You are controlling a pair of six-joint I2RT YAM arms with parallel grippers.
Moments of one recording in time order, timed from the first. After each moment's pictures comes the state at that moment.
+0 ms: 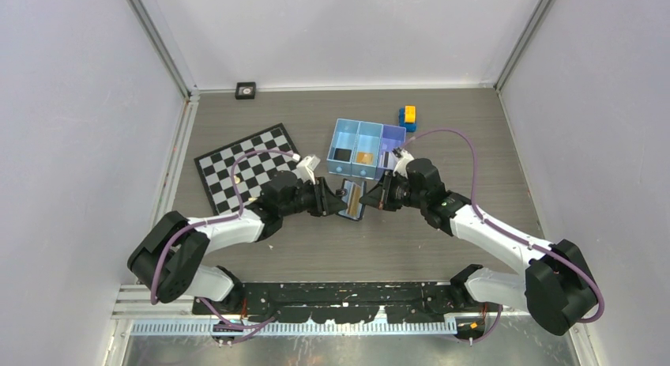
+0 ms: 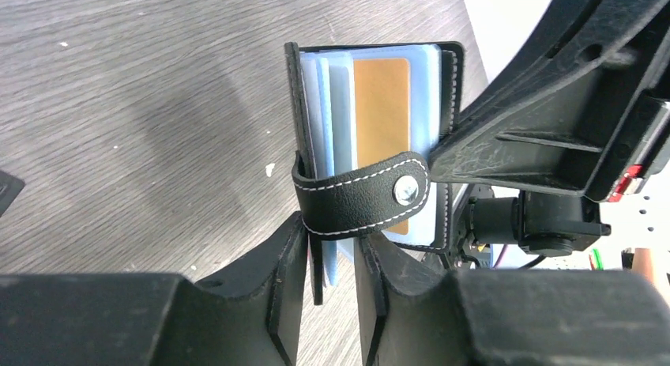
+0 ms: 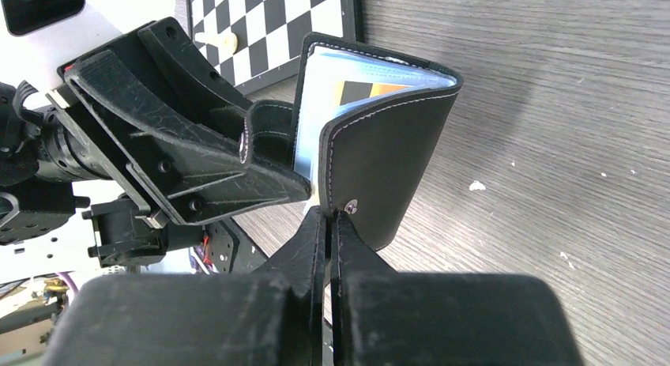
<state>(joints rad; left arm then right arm) -0.66 1.39 0.51 0.52 0.40 -0.73 0.58 1.15 0.61 0.03 -0.36 0.75</state>
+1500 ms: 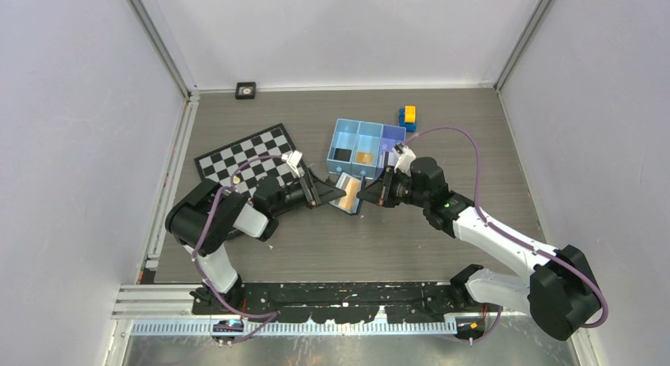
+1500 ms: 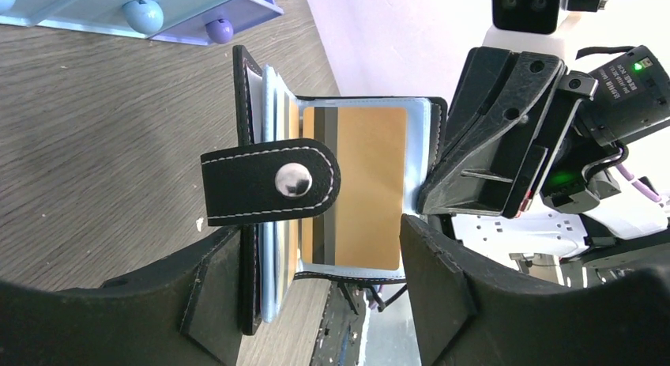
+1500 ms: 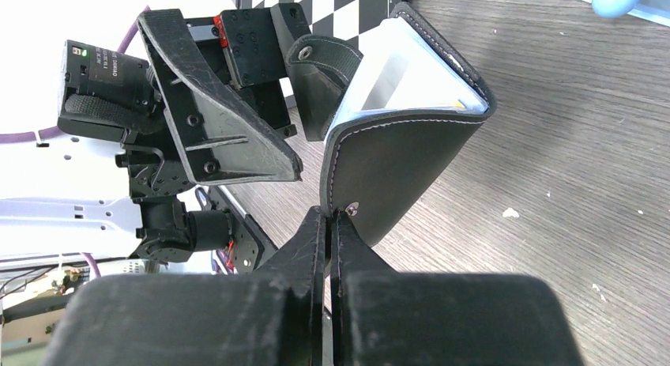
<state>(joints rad) -0.50 1.74 0.40 1.34 0.66 -1.14 0.58 1.12 0.61 0.09 -0.39 0.76</state>
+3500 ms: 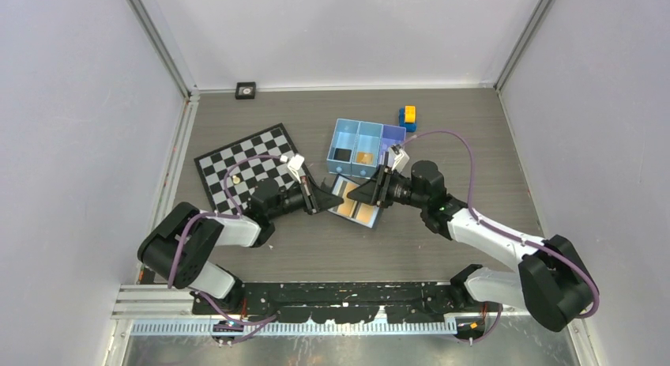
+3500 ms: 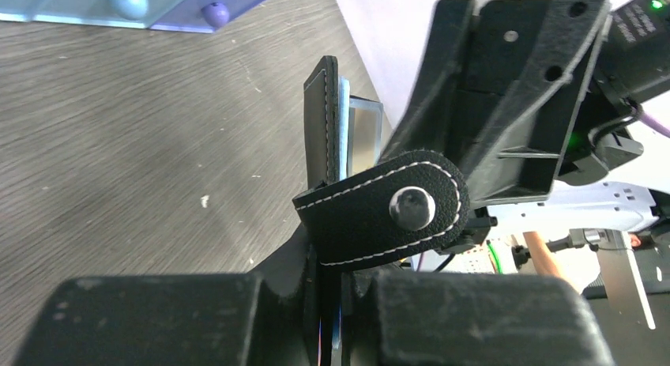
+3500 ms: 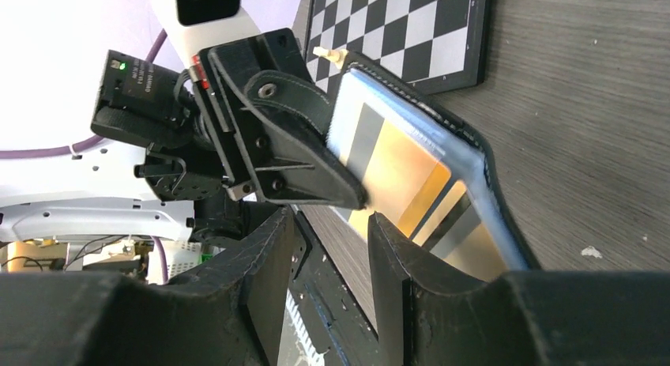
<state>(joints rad) -0.55 1.48 0.35 1.04 0.58 -0.95 0.57 1.16 0.53 0.37 -0.52 0.87</state>
